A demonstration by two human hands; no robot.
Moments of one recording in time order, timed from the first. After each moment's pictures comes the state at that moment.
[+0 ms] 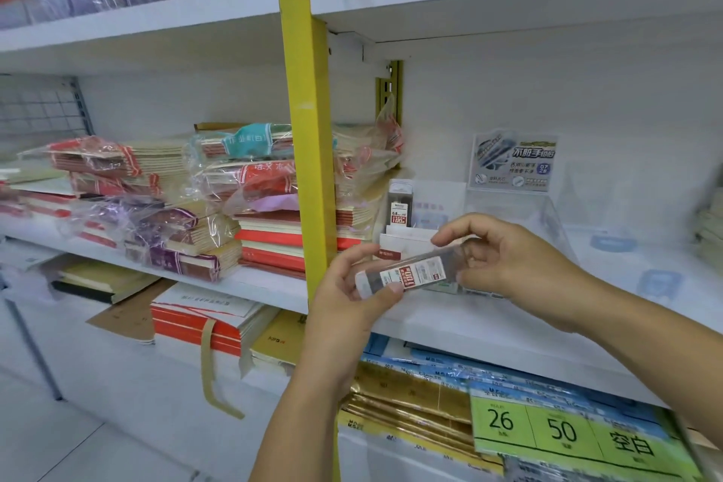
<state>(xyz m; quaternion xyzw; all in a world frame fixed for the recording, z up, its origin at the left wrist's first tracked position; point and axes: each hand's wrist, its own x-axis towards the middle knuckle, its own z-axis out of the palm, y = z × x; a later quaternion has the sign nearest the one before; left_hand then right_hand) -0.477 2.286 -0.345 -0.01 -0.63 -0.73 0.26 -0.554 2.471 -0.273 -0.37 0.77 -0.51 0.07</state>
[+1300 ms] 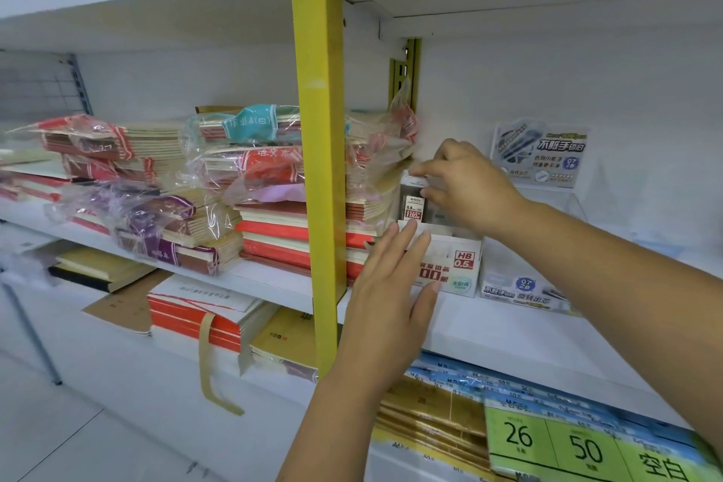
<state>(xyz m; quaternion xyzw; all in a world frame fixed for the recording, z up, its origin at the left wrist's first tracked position) -0.519 2.291 -0.365 -0.06 -0.89 -0.25 0.38 -0.652 2.394 -0.243 -0.39 0.87 -0.12 -0.28</state>
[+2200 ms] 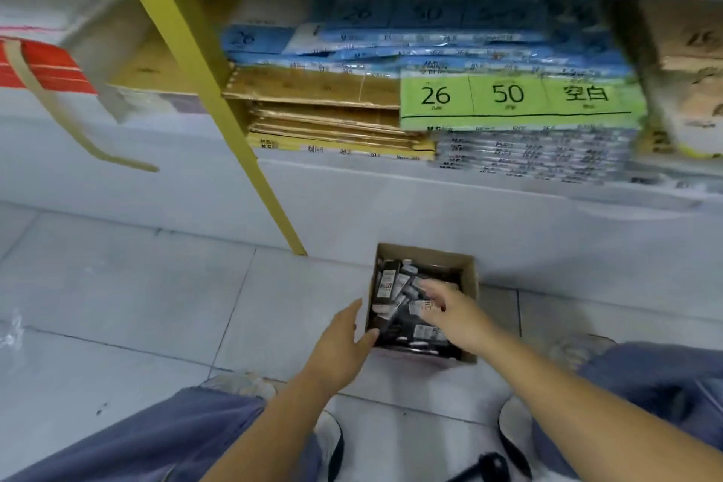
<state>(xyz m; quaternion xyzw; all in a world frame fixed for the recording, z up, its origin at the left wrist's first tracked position) -0.344 2.363 -0.732 0.16 -0.86 -0.44 -0.22 -0.433 2.567 -0.706 -0.05 0.85 -0.40 0.34</state>
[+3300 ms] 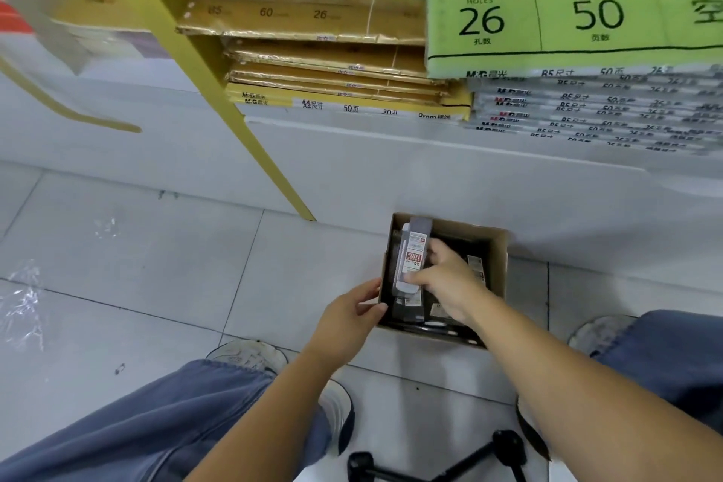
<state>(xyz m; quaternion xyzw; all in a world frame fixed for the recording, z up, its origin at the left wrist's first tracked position) -0.354 2.360 -0.728 0.19 -0.77 -0.56 -0.22 -0.458 2.517 -0.747 0.14 0.66 -0.64 0.36</state>
